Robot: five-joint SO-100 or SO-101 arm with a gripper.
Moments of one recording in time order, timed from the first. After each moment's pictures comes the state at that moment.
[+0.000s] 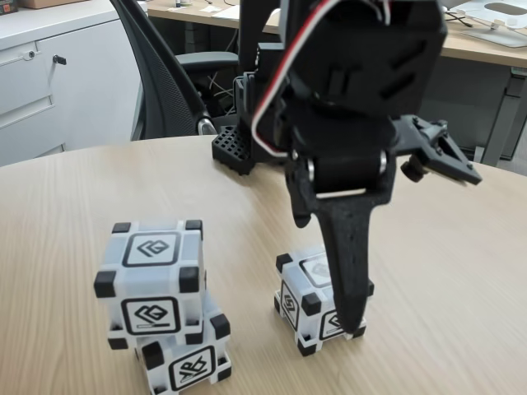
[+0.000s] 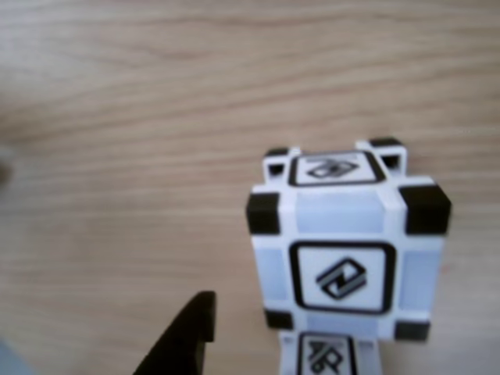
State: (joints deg) arm 3.2 71.1 75.1 103.6 -0.5
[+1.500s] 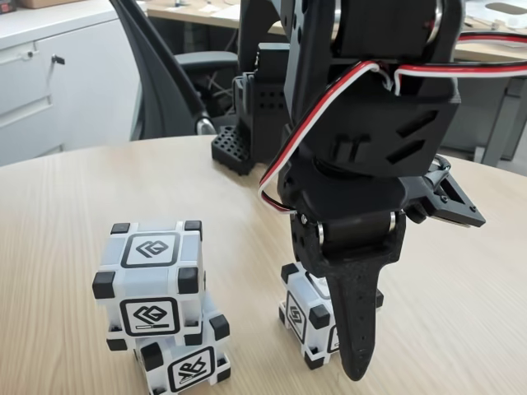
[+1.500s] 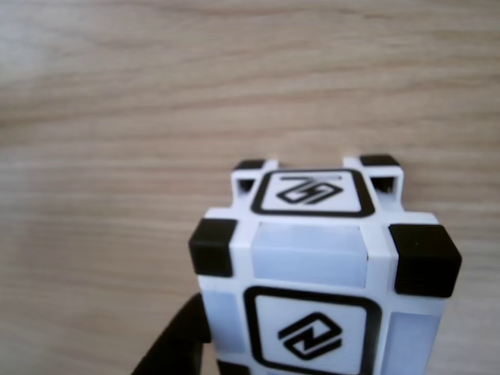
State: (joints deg) arm 3.2 58.5 63.5 103.5 -3.6
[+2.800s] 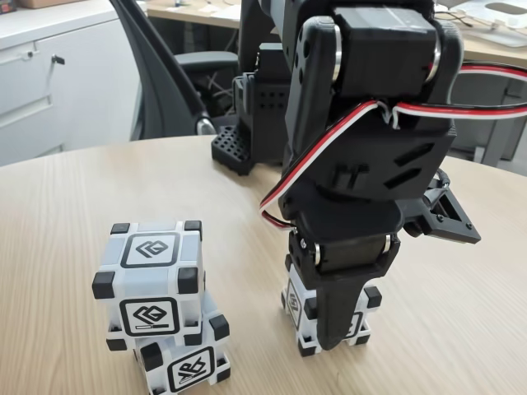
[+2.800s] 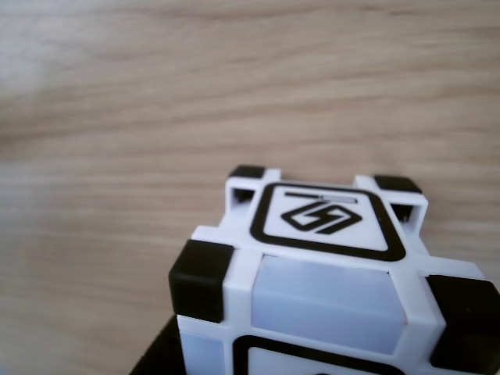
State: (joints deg) arm 2.6 57.7 63.5 103.5 -0.8
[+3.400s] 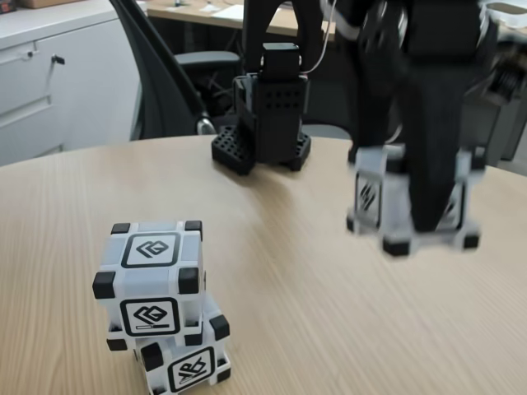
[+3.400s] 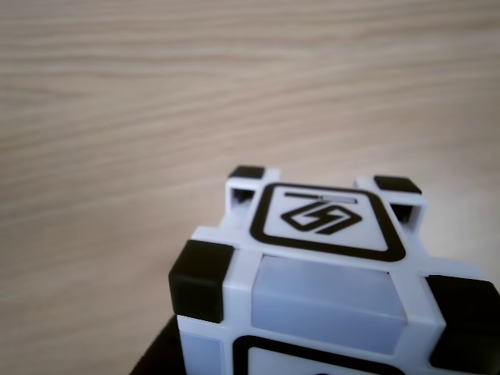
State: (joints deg) arm -2.8 84.6 63.5 103.6 4.9
